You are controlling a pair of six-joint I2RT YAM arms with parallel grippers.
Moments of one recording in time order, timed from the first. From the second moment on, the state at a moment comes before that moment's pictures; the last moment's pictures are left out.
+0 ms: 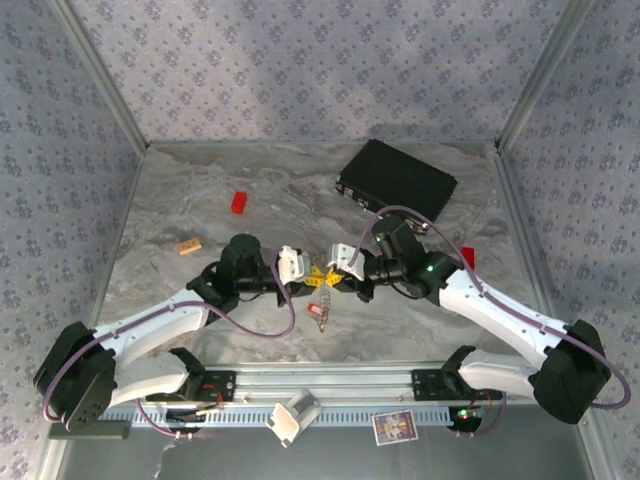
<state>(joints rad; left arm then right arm) -0.75 1.11 0.56 0.19 0.65 0.31 0.74 1.15 0.84 -0.38 -0.59 -0.55</state>
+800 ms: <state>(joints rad) -0.75 1.04 0.54 0.13 0.23 0.13 0.77 0.92 0.58 -0.16 -0.22 -0.15</state>
